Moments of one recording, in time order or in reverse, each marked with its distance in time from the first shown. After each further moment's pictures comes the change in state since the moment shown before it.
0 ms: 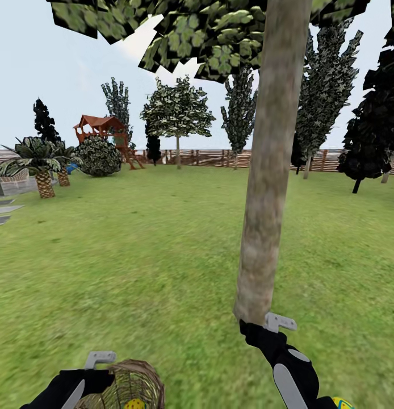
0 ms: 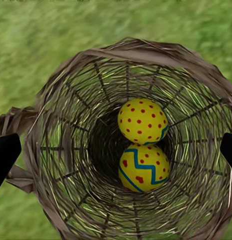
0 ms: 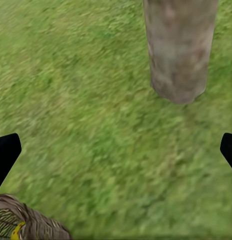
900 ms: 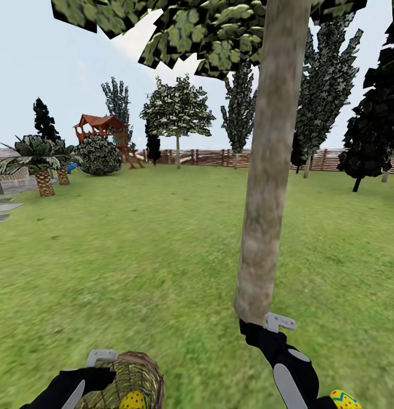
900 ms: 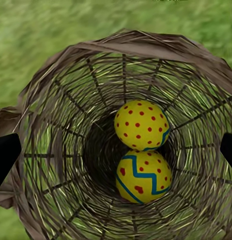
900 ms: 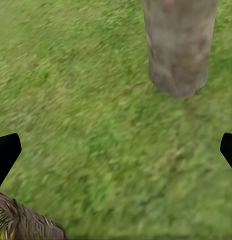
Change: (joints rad) left arm 0.000 0.000 -0.004 0.000 0.000 -0.038 -0.011; right arm 0.000 0.000 0.000 0.000 0.000 0.000 0.000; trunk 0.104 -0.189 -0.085
